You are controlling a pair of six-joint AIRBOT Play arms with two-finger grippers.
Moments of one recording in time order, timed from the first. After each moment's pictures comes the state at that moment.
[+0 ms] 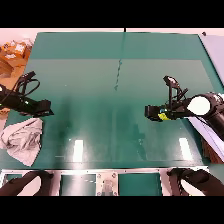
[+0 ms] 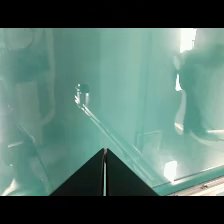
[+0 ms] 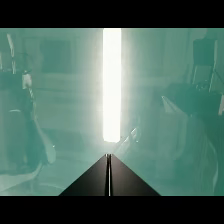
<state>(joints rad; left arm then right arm) 0.13 -1.03 0.96 1.15 -1.40 -1.41 0.32 -0.91 0.83 -1.32 1.11 1.94</state>
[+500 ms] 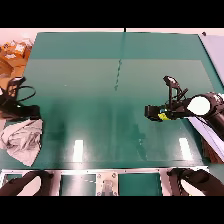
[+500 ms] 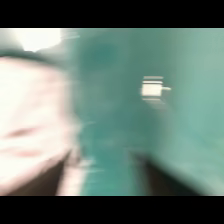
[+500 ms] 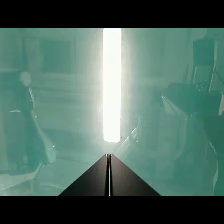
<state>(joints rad) 0.14 -1.03 0.96 1.63 -1.40 -1.56 0.32 -0.91 0.83 -1.32 1.11 1.94</state>
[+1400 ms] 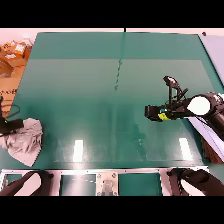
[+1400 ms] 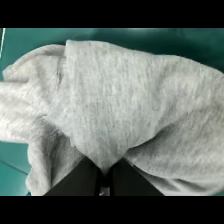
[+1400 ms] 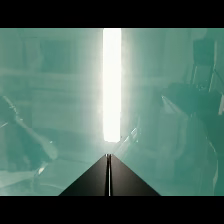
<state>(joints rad) 0.41 -1.03 0.79 1.75 -1.22 -1.63 0.32 -0.91 0.83 -1.32 1.11 1.94</state>
